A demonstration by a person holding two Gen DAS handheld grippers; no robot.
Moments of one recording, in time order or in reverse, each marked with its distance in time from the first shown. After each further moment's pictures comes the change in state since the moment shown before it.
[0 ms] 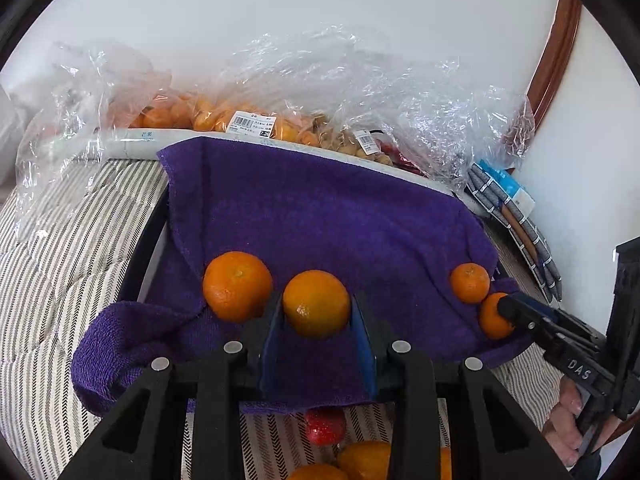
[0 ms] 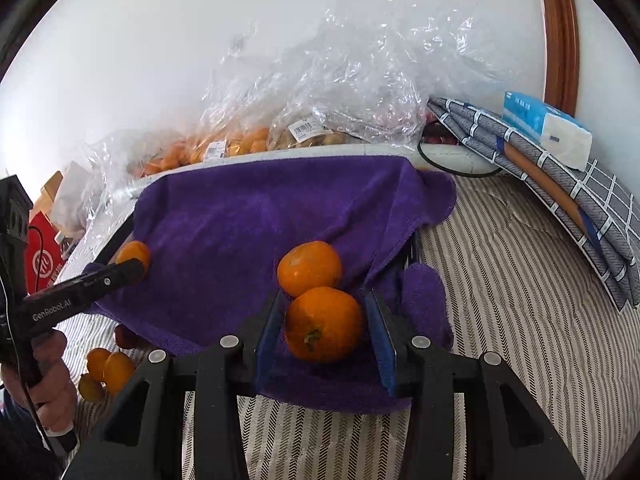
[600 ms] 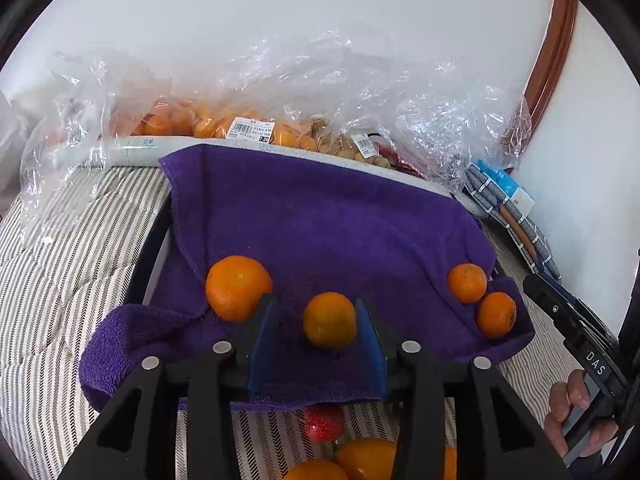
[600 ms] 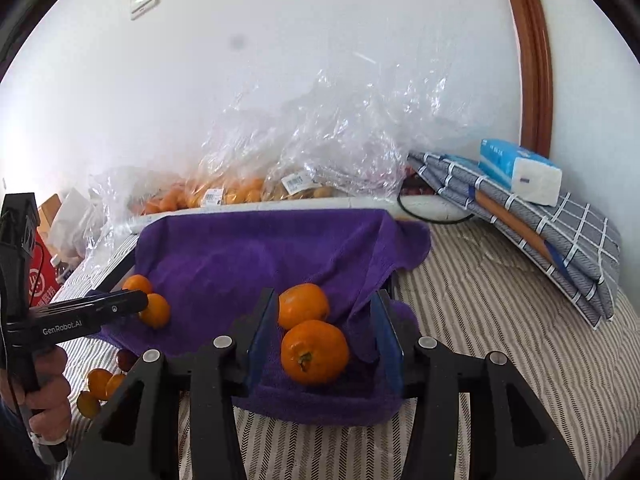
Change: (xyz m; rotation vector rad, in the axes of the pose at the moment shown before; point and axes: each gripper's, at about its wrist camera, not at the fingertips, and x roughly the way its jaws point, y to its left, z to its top) left arm -0.008 0.000 0.002 0.008 -0.018 -0.003; right arm -0.029 0.002 -0.002 -0.009 -0.189 -0.057
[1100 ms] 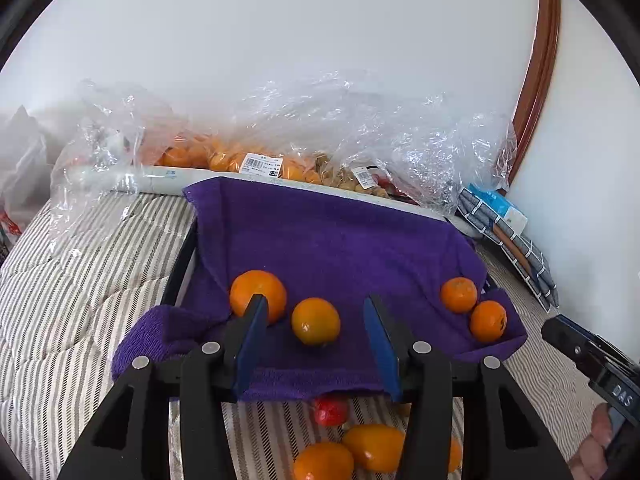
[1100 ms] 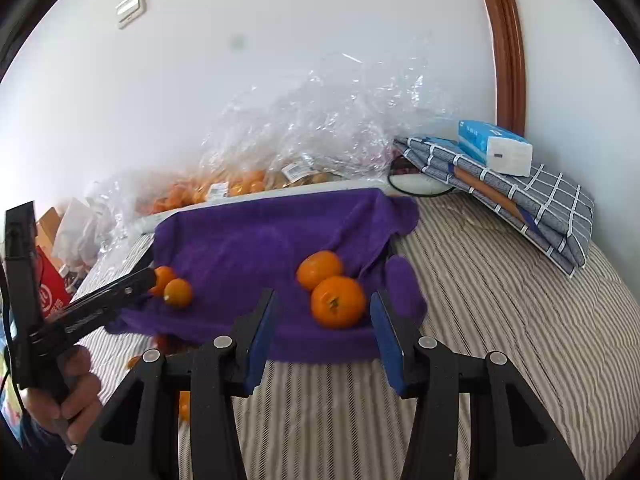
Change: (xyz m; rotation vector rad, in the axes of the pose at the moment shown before) left arm -0.034 0.002 -0.015 0.020 -0.129 0.026; right arm -0.046 0.023 -0.012 0.079 0.068 -0.034
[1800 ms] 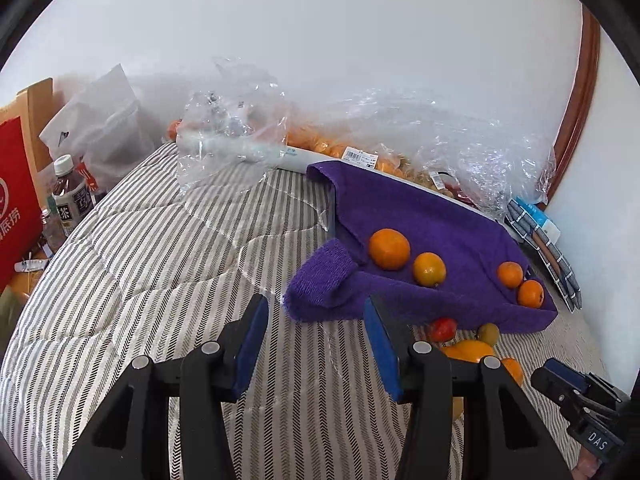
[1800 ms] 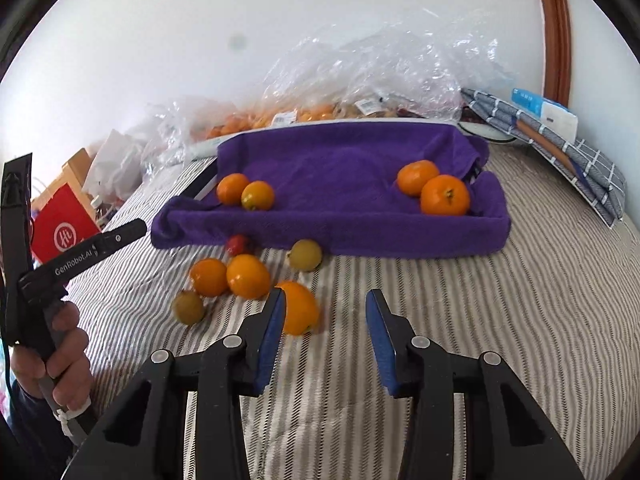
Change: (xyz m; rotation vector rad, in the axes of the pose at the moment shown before) left arm -0.064 0.079 -0.036 -0.118 -0.006 0.138; right arm -0.003 0.073 -0.066 -0.093 0.140 0.083
